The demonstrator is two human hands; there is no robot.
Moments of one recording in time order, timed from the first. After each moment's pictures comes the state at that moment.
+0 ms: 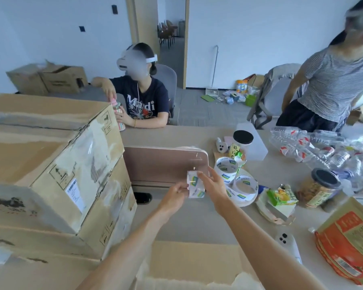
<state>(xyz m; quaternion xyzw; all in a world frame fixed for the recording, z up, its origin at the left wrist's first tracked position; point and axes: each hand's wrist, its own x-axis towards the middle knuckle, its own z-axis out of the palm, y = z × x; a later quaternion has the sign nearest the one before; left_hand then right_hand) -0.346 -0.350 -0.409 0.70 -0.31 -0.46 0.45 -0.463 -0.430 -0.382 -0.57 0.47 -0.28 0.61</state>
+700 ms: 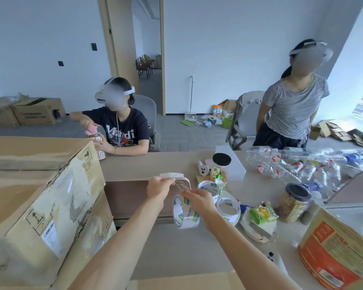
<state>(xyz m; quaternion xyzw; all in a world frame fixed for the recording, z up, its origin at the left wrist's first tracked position) -0.320 -0.425 -0.341 0.76 -0.25 -0.31 0.52 -0.466 -0.432 -0.338 -0.57 0.53 -0.27 0.57</state>
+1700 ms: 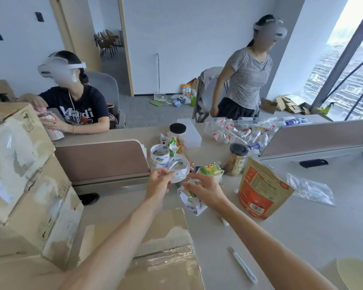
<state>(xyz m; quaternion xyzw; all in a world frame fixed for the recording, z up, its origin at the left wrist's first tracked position) -0.510 -0.351 -0.379 0.61 -0.24 -0.46 0.60 -0.676 -0.369 -0.356 -0.67 0.51 -0.27 0.47</state>
